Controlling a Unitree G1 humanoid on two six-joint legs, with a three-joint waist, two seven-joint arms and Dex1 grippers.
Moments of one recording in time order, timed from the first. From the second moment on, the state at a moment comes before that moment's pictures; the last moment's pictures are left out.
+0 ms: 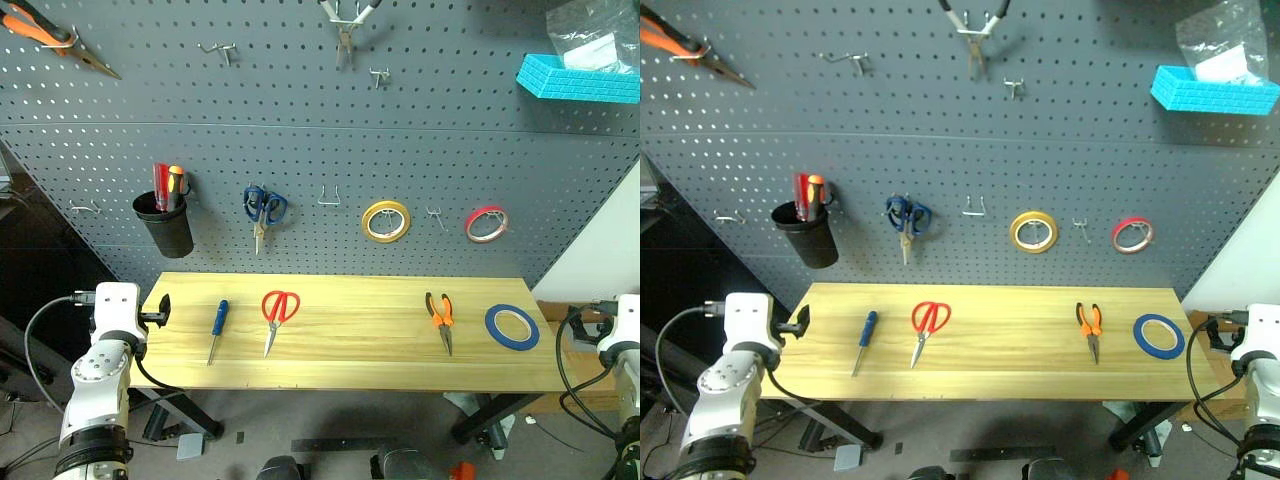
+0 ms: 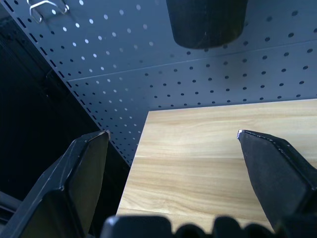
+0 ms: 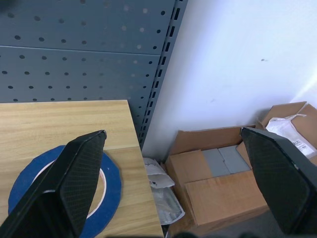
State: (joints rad) left arm -0.14 0.55 0.35 0.46 -0.09 0.04 -0.21; right arm -0.24 -0.66 -0.41 0.85 0.18 -0.13 0.30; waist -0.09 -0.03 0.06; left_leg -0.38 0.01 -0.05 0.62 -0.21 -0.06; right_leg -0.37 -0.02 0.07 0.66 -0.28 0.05
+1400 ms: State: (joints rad) left arm -0.17 0.49 -0.06 -0.20 -0.26 0.41 -0.58; right arm -0.20 -0.65 -0.19 0.18 0.24 0.50 0.54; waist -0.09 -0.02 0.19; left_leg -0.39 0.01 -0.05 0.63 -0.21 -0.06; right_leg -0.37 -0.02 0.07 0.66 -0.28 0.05
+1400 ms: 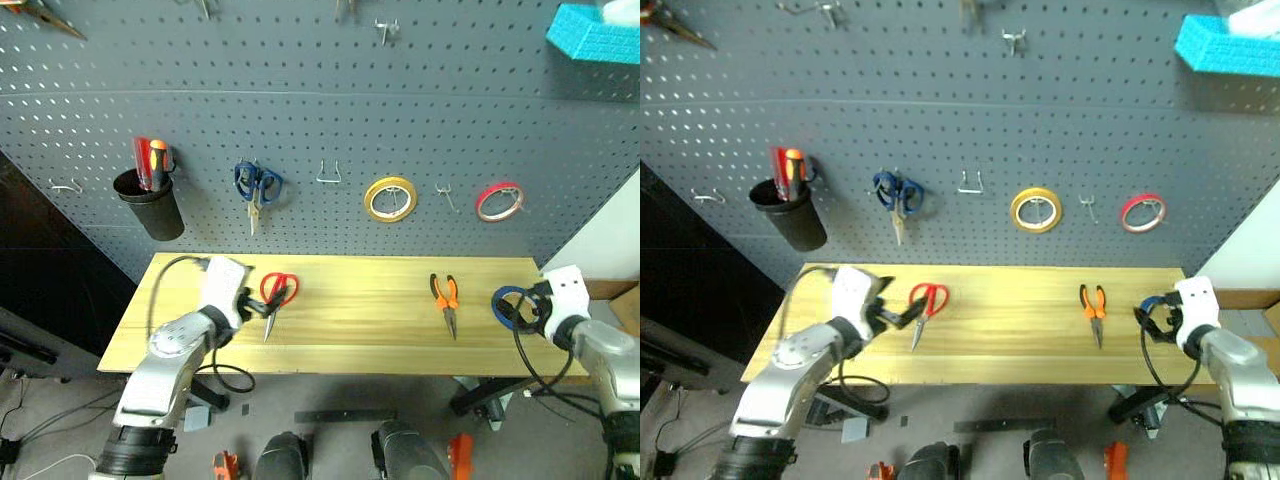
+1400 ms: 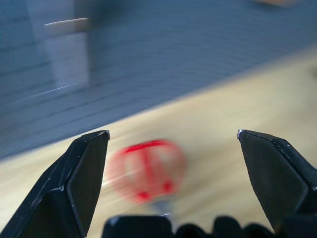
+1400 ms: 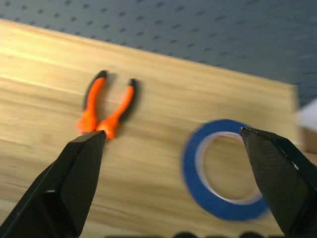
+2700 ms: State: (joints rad) left arm -0.40 0.55 -0.27 -0.19 -0.22 0.40 -0.93; right arm -0.76 -0.62 -0.01 1.21 -0.04 0.31 0.54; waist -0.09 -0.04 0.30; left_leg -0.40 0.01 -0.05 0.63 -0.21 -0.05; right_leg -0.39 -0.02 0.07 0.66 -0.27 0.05
